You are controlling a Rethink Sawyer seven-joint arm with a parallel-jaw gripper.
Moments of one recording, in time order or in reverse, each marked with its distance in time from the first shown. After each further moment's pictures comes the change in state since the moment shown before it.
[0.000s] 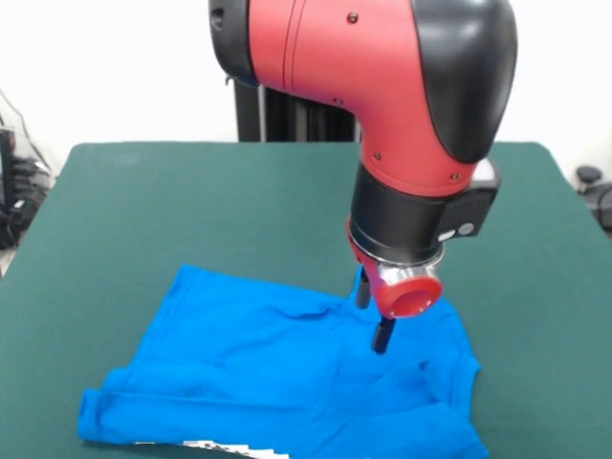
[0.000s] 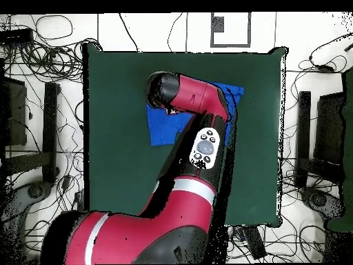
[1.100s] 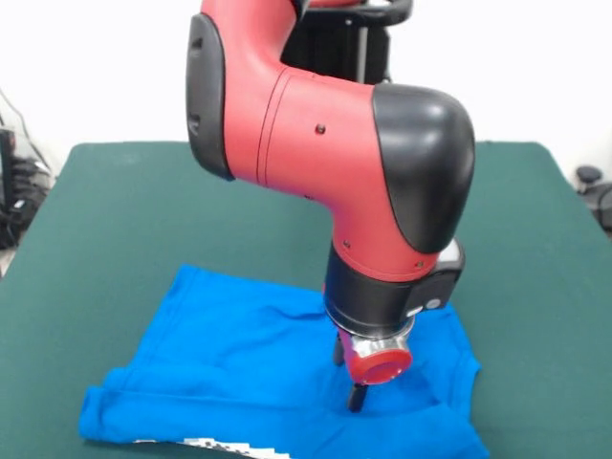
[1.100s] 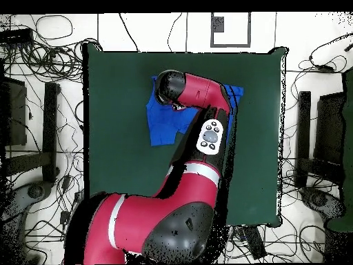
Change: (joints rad) arm -0.044 0.154 0.000 -0.158 -0.002 0.000 0.000
